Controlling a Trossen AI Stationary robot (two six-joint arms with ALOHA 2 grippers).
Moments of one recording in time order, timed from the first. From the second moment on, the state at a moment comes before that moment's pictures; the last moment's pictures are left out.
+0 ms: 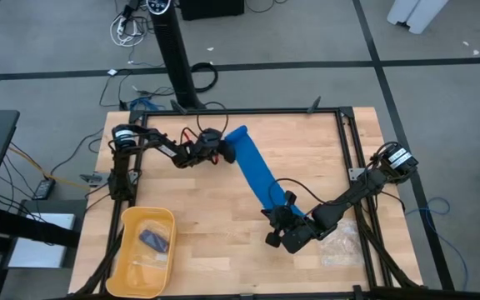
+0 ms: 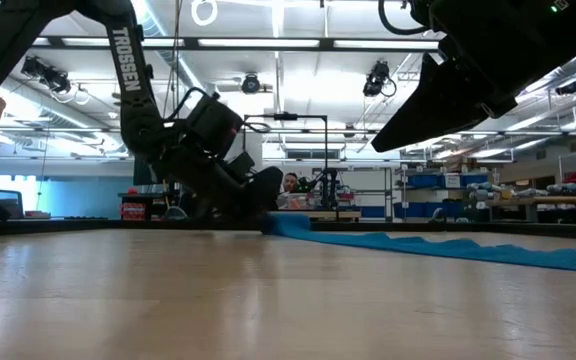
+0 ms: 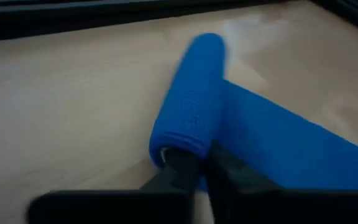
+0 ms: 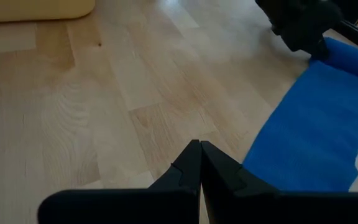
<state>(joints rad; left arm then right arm) 0.39 1.98 0.70 0.80 -0.30 -0.46 0.59 1.72 0.92 -0.08 0.87 0.64</state>
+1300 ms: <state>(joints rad) -0.31 1.11 0.42 0.61 -0.21 0.21 0.58 1.55 0.92 0.49 0.87 -0.16</state>
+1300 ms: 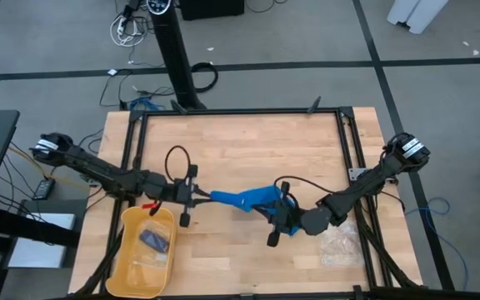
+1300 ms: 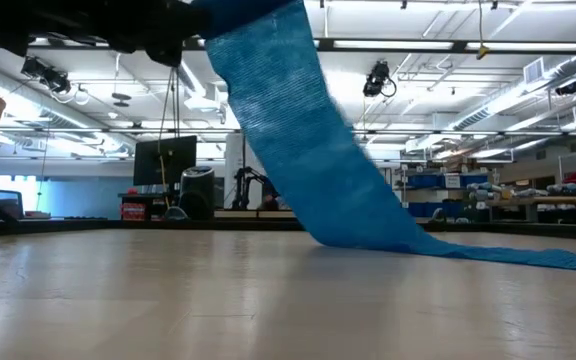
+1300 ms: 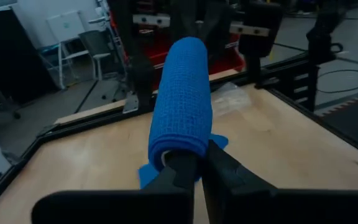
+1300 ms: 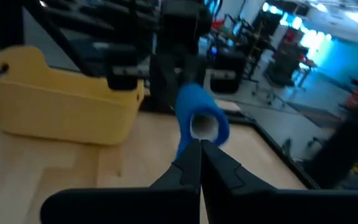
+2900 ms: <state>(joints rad) -0.33 1.14 0.50 0.65 -0.17 -0.03 0.44 1.55 0.92 0.44 0.64 -0.10</state>
